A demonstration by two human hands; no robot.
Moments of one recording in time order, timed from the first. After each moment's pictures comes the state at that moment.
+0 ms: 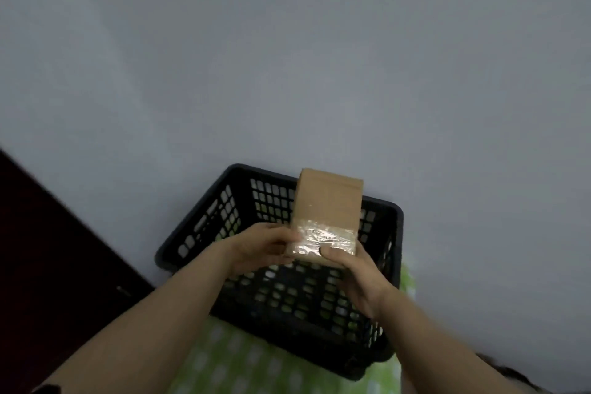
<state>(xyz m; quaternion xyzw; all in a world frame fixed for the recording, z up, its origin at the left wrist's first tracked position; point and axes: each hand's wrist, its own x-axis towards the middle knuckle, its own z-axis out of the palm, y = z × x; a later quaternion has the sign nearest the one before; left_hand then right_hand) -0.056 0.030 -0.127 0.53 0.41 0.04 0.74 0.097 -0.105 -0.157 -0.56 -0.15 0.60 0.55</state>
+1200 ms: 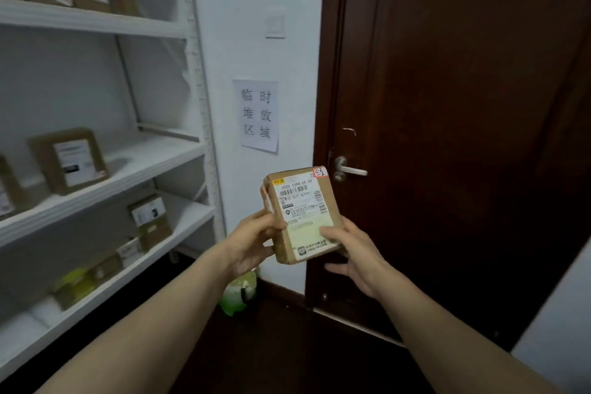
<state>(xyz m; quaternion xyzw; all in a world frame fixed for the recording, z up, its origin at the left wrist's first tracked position) -0.675 -0.526 0.024 0.16 0.58 0.73 0.34 -0.560 -0.372 0.016 -0.19 -0.67 0.71 0.10</state>
